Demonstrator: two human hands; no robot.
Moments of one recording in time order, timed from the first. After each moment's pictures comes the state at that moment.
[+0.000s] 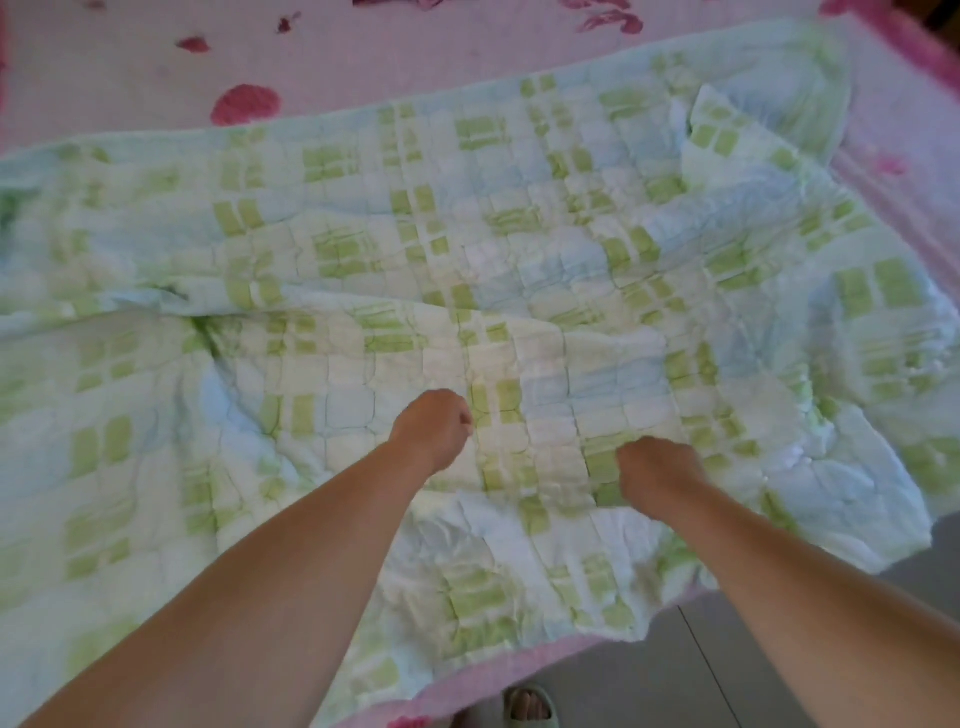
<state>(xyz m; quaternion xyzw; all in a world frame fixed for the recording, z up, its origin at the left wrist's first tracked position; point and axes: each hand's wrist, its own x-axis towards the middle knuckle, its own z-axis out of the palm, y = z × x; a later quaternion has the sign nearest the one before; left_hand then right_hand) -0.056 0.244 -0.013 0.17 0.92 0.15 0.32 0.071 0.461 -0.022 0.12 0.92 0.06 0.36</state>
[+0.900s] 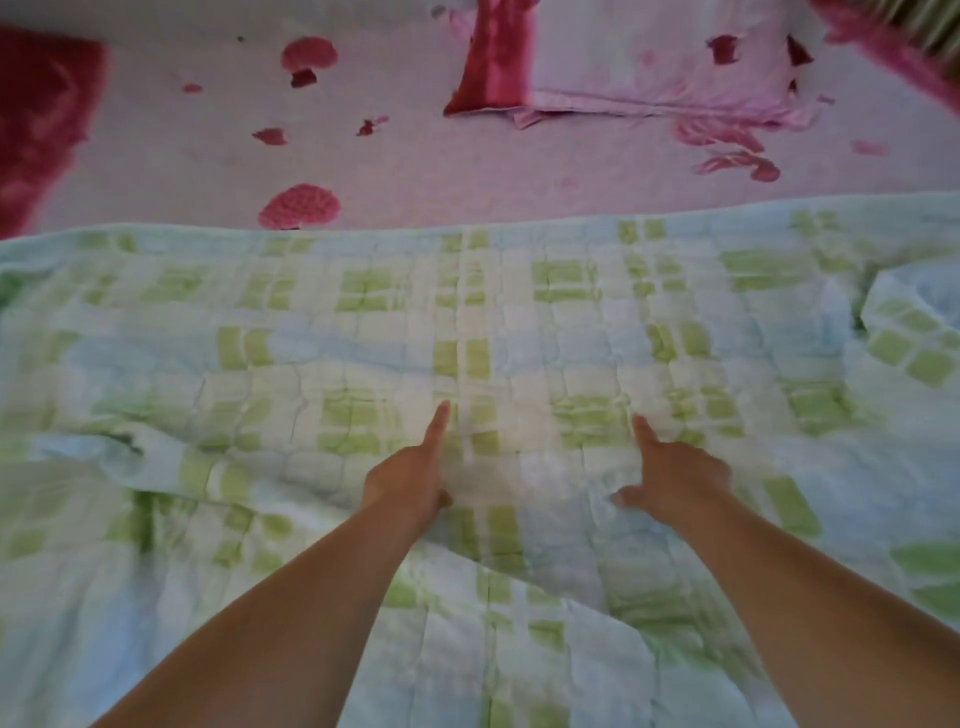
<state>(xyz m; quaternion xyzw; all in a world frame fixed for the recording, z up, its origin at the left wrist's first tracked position) -0.317 0.277 -0.093 0.05 0.96 0.06 0.26 -0.278 0.543 -0.093 0.17 0.95 0.02 0.28</state>
